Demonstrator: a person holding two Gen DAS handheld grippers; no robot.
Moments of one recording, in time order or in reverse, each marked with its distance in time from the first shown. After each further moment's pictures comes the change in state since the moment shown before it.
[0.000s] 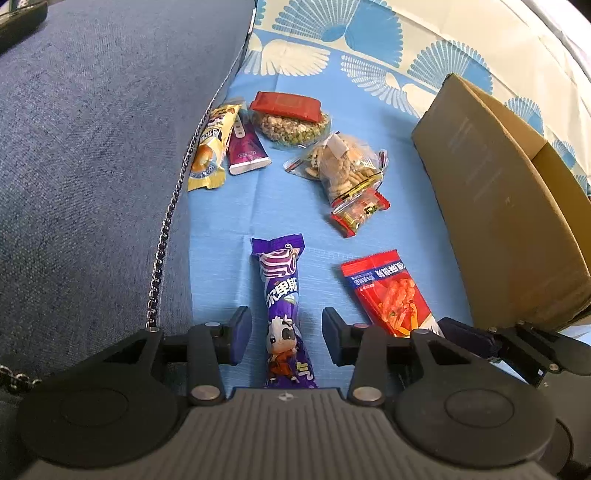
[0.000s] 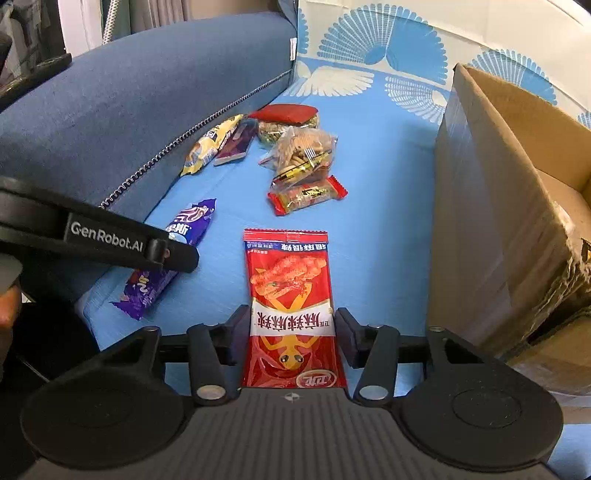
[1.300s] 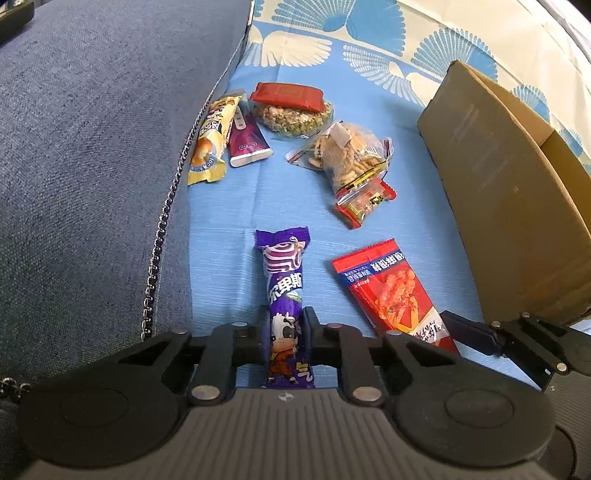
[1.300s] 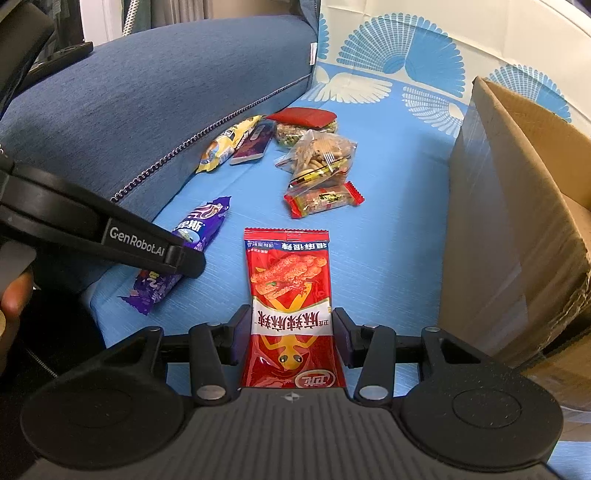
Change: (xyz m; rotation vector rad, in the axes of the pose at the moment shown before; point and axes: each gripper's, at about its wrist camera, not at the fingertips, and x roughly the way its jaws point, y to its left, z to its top) left arm 0.007 -0.003 0.000 0.016 0.016 0.030; right arm 0.003 0.005 -0.002 -0.059 -0.016 0.023
